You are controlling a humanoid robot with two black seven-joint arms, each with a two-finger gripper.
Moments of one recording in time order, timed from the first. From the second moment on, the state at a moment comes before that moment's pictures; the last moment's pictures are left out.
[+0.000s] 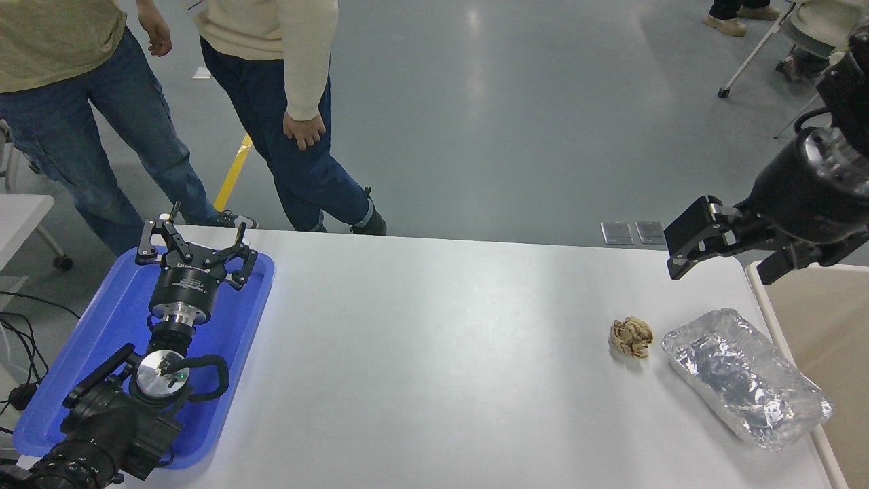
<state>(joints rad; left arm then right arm) -0.55 0.17 -1.10 -0.44 -0.08 -0.64 -0.35 2.52 -0.30 -1.54 1.61 -0.16 0.77 0.14</state>
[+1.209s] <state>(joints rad) -0.55 0.16 -1.10 -0.44 -0.08 -0.64 -0.35 2.09 -0.73 -1.38 1.33 -0.71 0.60 0.15</state>
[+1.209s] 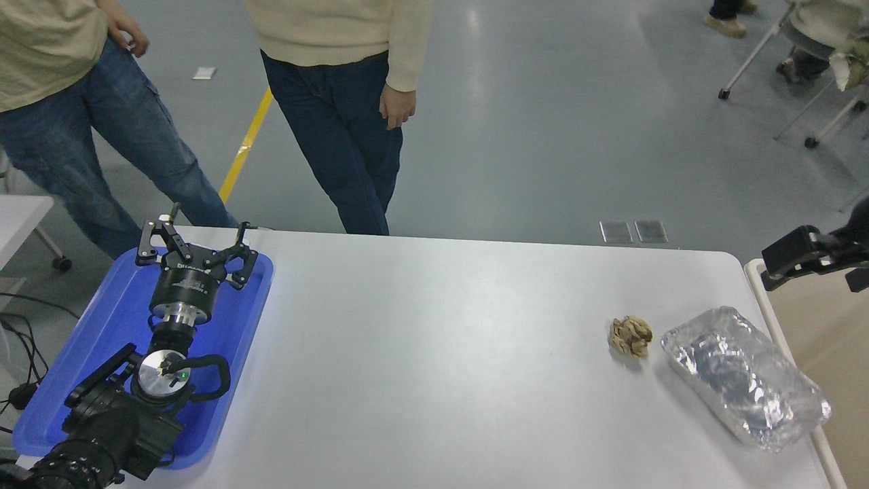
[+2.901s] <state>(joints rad) -0.55 0.16 -1.10 -0.44 -0.08 -0.64 -0.35 0.81 -0.49 -0.67 0.39 -1.05 0.04 0.16</state>
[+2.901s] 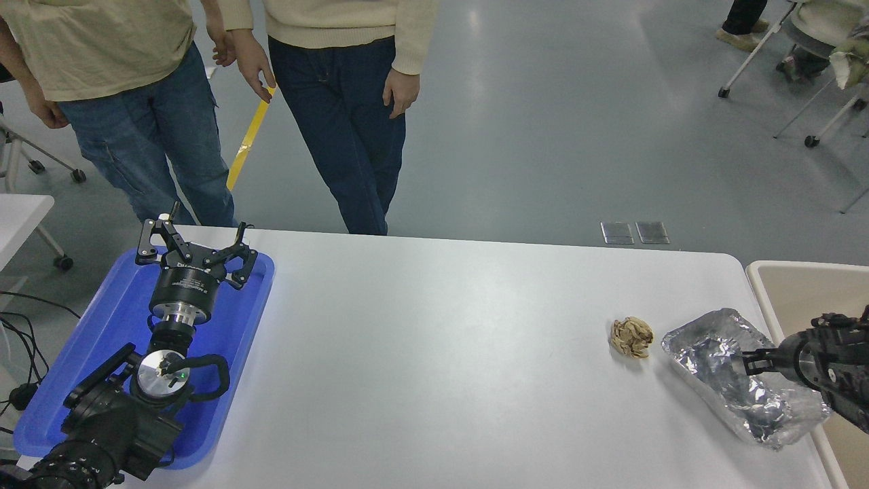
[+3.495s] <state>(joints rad) -0.55 0.16 -1.10 -0.44 -0.08 -0.64 -0.35 0.85 -0.55 -0.69 0.42 -1.05 0.05 0.23</state>
